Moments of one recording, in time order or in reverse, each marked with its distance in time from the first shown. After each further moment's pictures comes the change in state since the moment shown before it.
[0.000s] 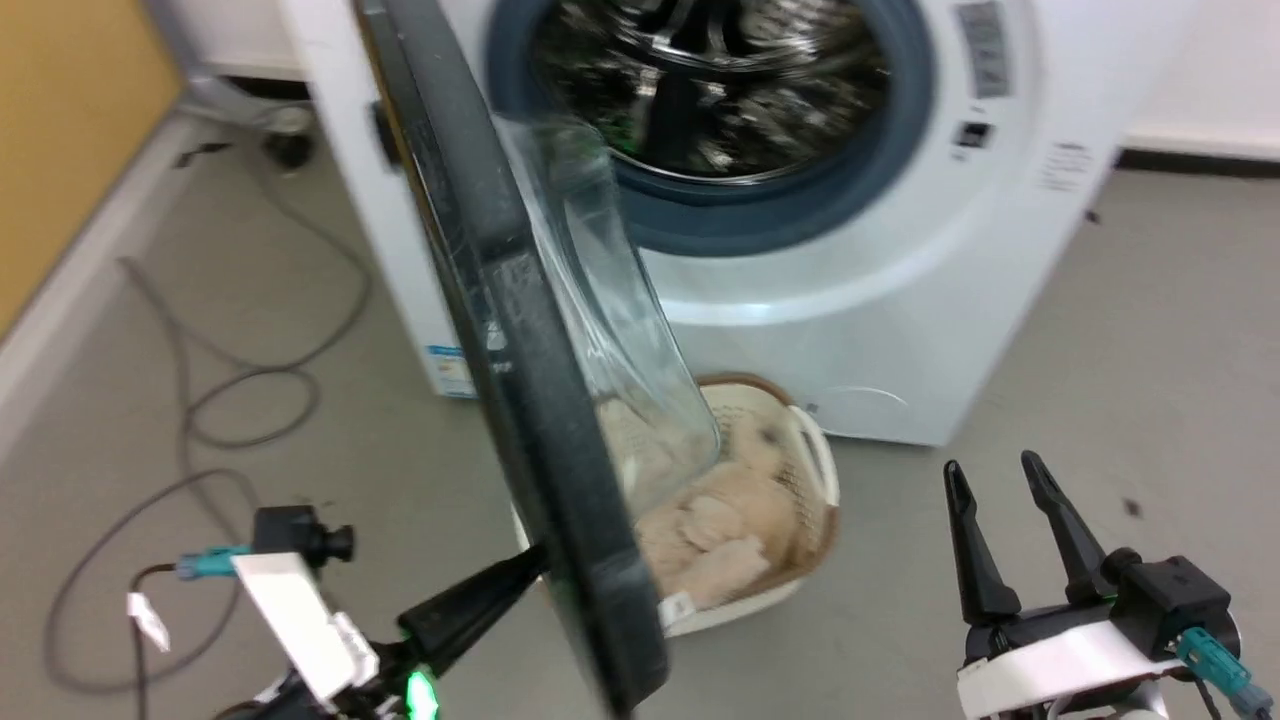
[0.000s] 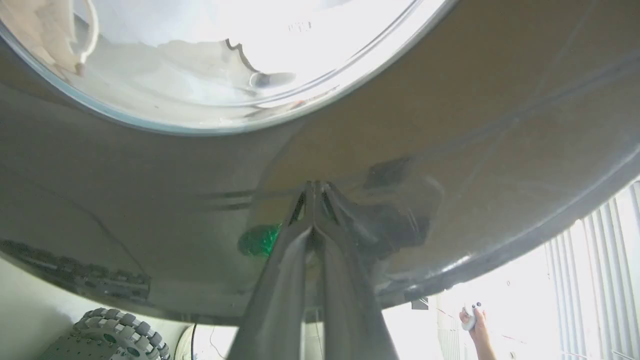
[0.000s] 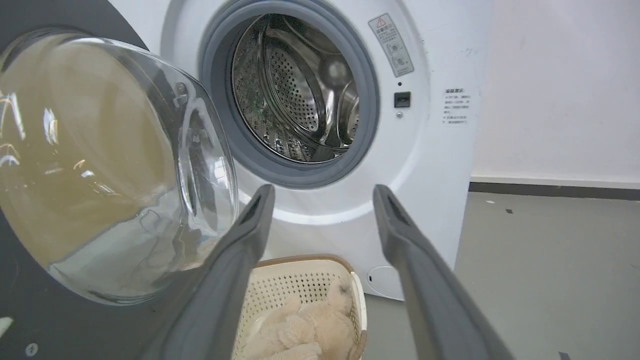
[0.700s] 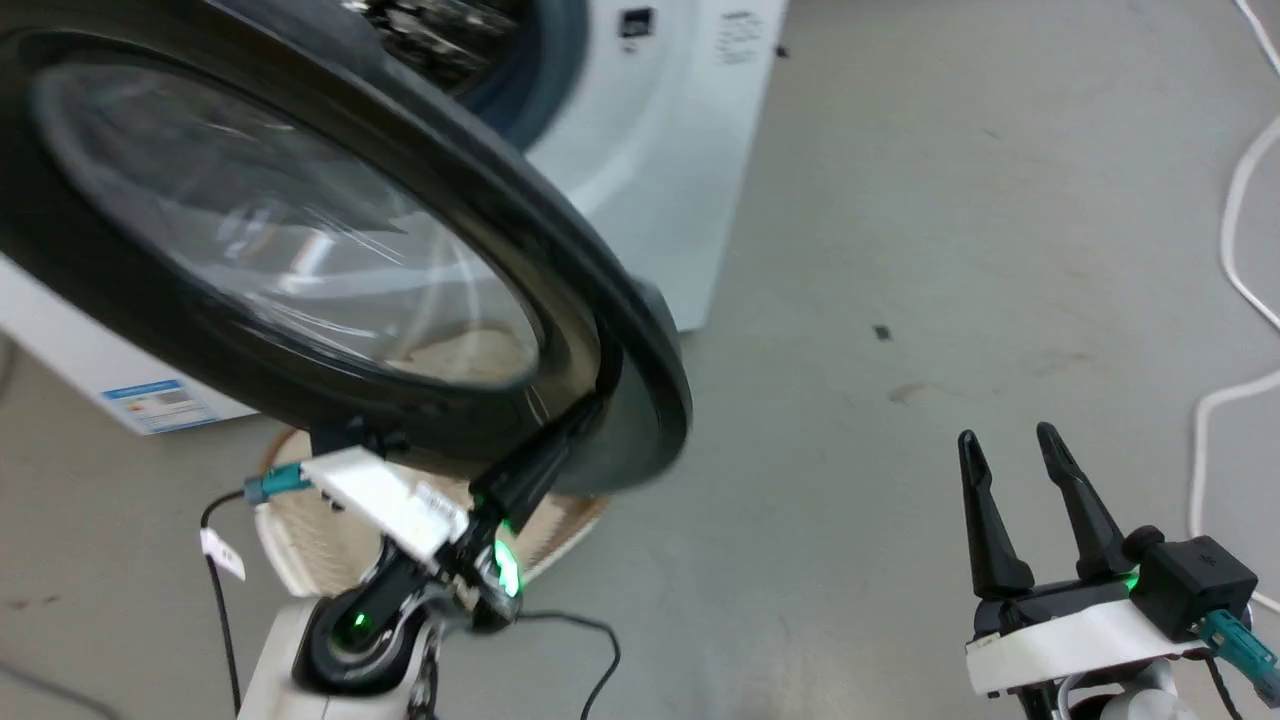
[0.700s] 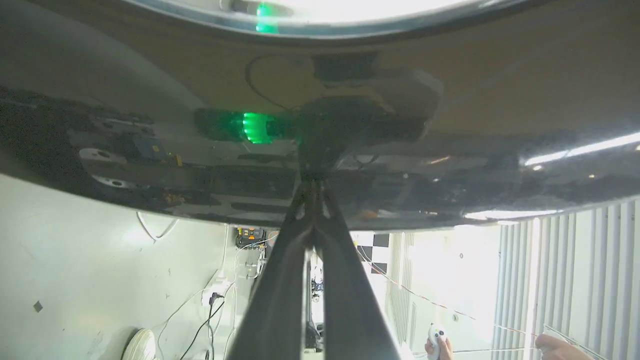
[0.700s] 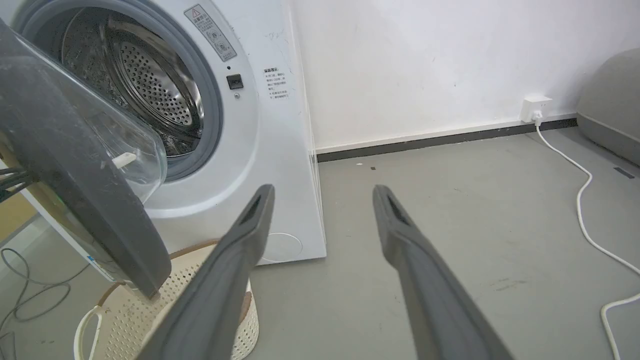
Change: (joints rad) left arm -0.239 -0.002 -0.217 0.249 -0.096 -0.087 -0.425; right arm -0.028 0.002 -0.014 -0.023 0.033 0.000 0.000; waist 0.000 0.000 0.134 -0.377
